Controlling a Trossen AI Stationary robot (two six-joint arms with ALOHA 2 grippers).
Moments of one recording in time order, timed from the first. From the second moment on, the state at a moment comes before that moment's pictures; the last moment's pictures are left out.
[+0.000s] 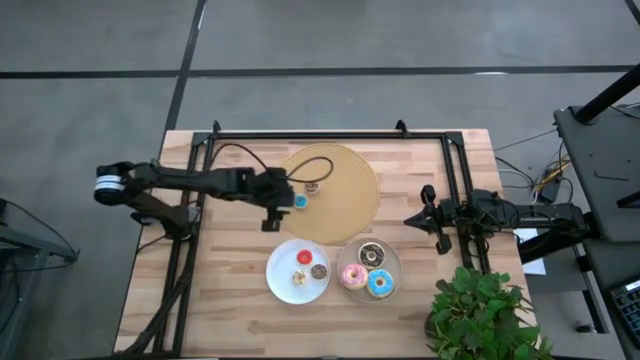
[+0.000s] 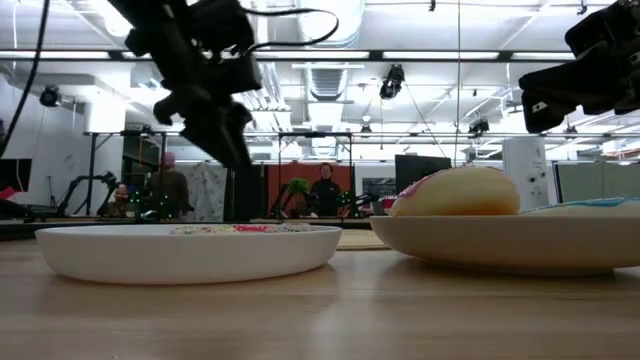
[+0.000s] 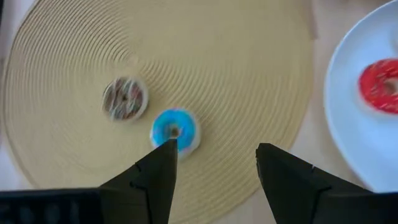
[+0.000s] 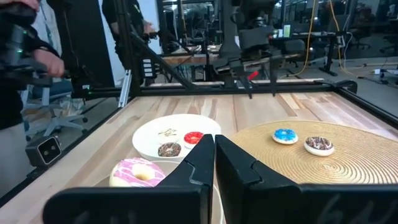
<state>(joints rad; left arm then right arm) 0.16 1.35 0.86 -0.44 -0.04 0.29 -0.01 0.06 0.01 0.03 -0.16 0.10</state>
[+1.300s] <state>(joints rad) 0.30 1.24 0.32 0.38 0.03 0.16 -0.01 0.06 0.01 0.03 -0.16 0.10</state>
